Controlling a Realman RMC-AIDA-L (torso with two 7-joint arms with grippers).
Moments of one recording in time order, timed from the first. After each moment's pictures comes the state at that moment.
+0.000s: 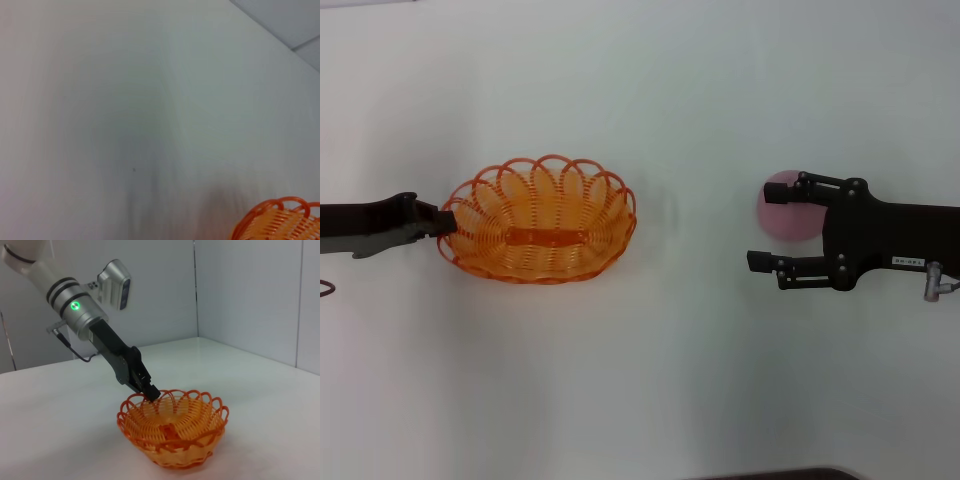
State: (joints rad) left arm -0.41 -2.18 0.79 1.03 2.36 1.41 -2.58; right arm 0.37 2.08 -0.62 -0.58 -2.04 -1.63 0.99
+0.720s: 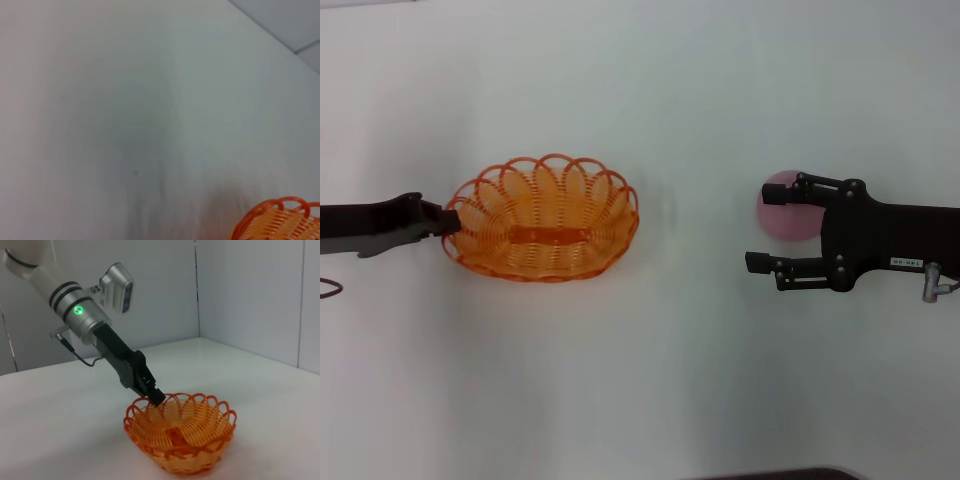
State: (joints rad) left arm -0.39 -2.18 0.84 1.02 2.33 1.37 -2.59; right arm 0.37 2.08 -0.62 -0.57 -2.04 -1.63 0.99
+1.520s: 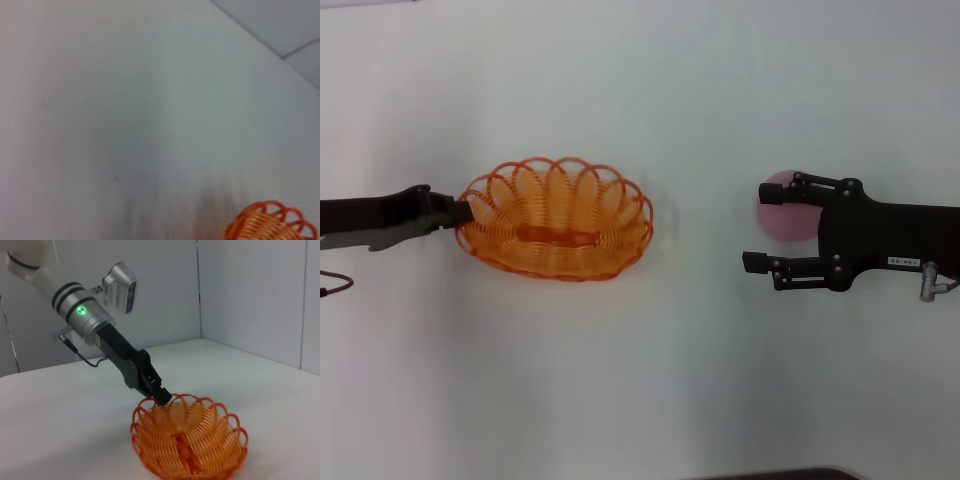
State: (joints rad) left arm -0.37 -2.17 0.88 1.03 2.26 1.35 -2.59; right arm 0.38 2.09 -0.62 -0.57 -2.04 -1.63 0.99
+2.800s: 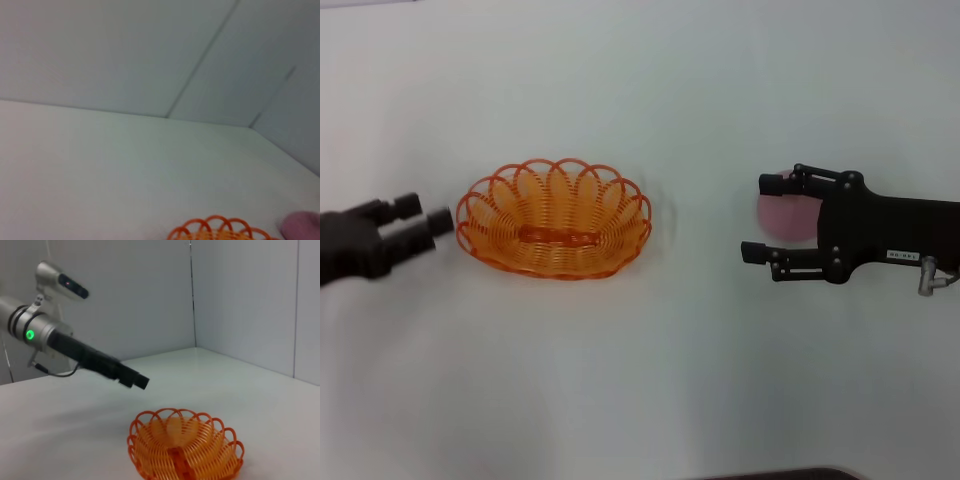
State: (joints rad) left arm -0.25 -2.17 0.62 0.87 1.99 1.53 -1.59; right arm 0.38 2.09 -0.62 -0.57 -2.02 -1.63 0.99
